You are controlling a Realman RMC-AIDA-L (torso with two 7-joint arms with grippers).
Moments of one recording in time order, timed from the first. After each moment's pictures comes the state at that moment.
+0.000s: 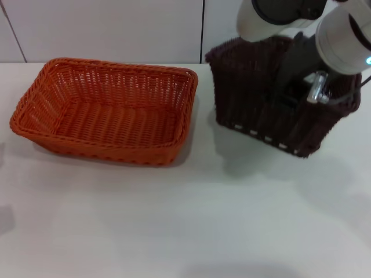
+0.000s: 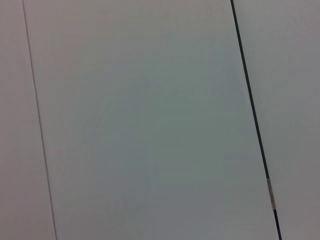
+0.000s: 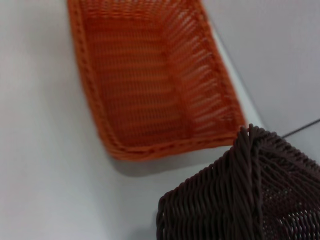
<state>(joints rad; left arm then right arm) -0.03 -2.06 -1.25 -0.75 2.27 0.99 0.47 0.86 2.08 -1.57 -1.88 -2.81 -1.84 2.63</state>
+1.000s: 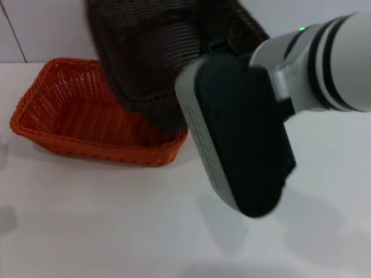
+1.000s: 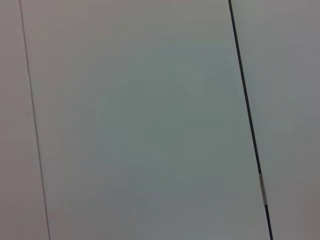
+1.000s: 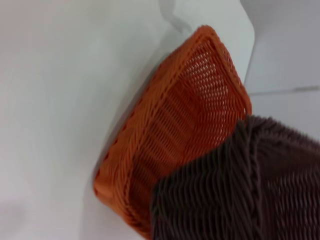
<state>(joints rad) -0.04 -2.07 -1.24 -0.73 2.27 0.99 0.45 0.68 2.08 -1.96 -2.05 -2.92 -1.49 2.02</state>
